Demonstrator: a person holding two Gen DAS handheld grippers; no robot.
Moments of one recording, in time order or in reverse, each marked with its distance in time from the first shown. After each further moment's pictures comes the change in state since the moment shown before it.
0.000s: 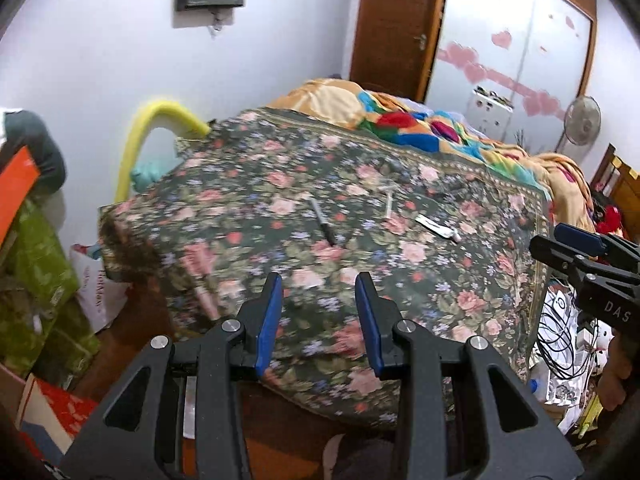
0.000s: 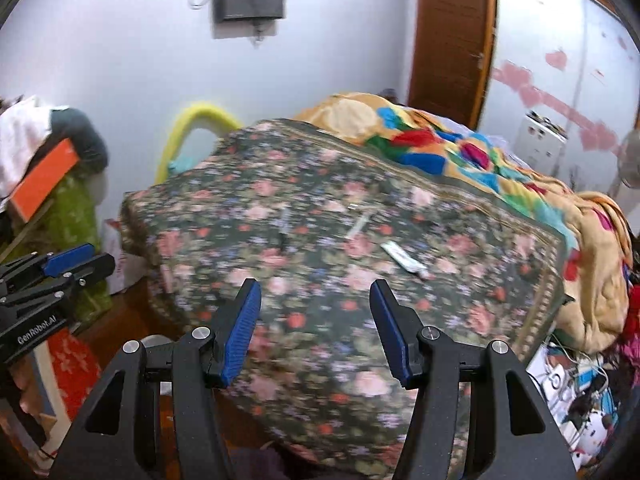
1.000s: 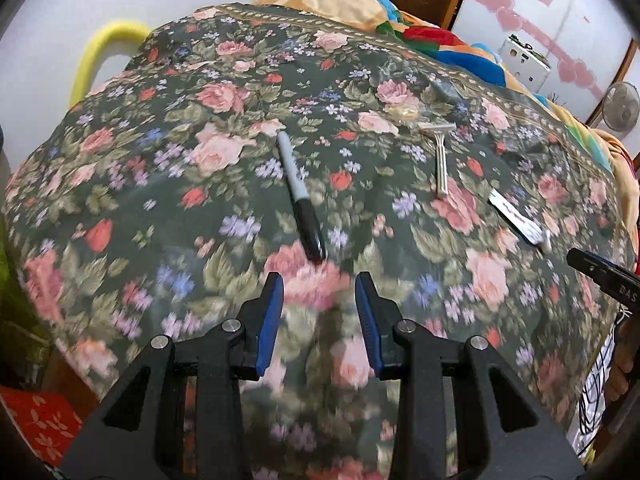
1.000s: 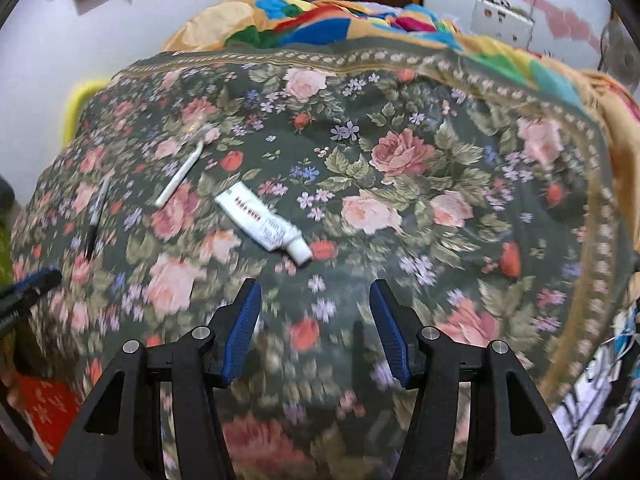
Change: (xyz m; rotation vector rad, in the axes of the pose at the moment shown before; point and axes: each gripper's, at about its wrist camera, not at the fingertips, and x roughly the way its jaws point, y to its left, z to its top) left arm 0.273 -0.007 0.026 -0.062 0.242 -0.008; right arm 0.218 -0.174 -0.017 0.260 0.270 -0.075
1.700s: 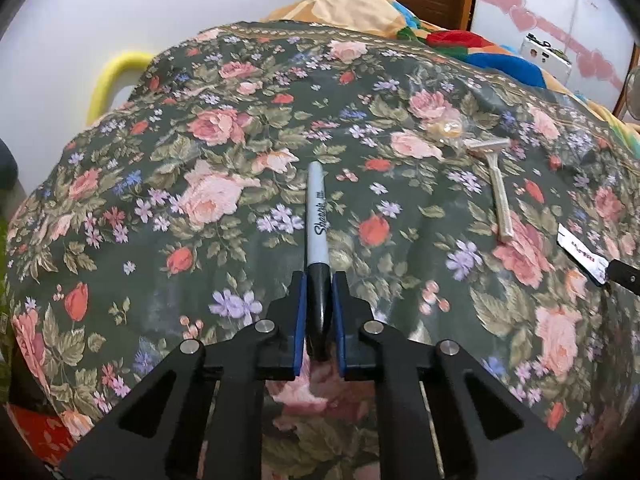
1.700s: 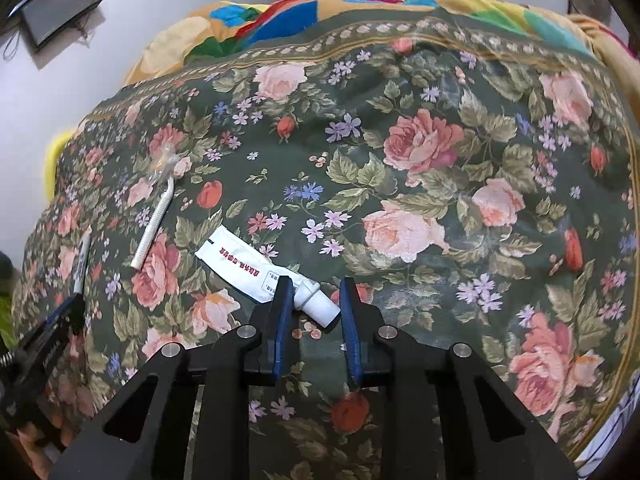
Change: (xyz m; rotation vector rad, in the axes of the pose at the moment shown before) left arm 0.054 -0.003 0.023 0.038 -0.073 0.121; right arm 0.039 -0.002 0.010 0.180 -0.020 0.012
